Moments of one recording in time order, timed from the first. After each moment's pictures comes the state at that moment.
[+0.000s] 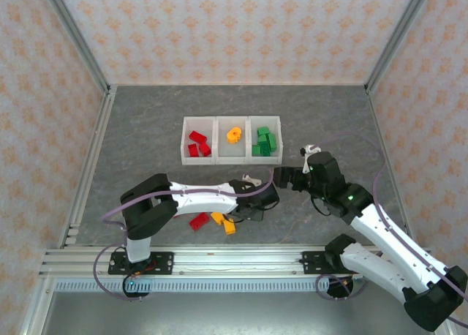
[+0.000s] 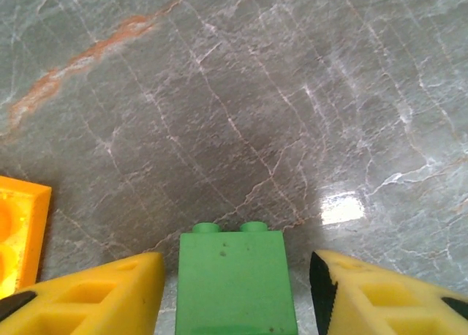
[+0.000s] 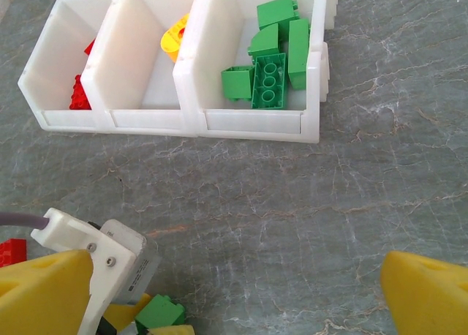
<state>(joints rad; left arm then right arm) -1.11 1.87 1.19 -0.66 -0.19 -0.98 0.57 0.79 0.70 -0.59 0.03 0.49</state>
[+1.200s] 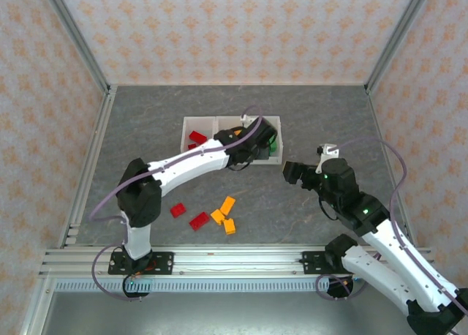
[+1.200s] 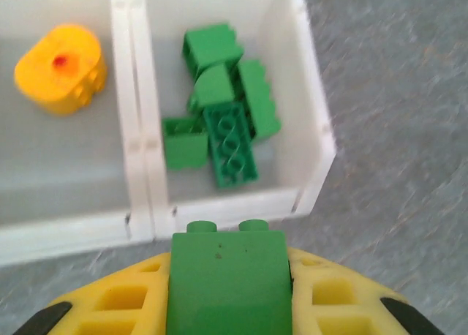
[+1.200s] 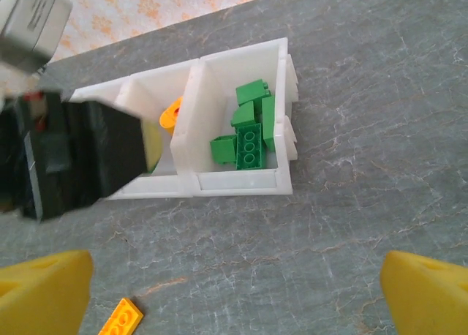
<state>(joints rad) -0.83 1.92 1.67 -0.67 -0.28 -0.76 0.57 0.63 0.70 -0.59 0.17 0.54</state>
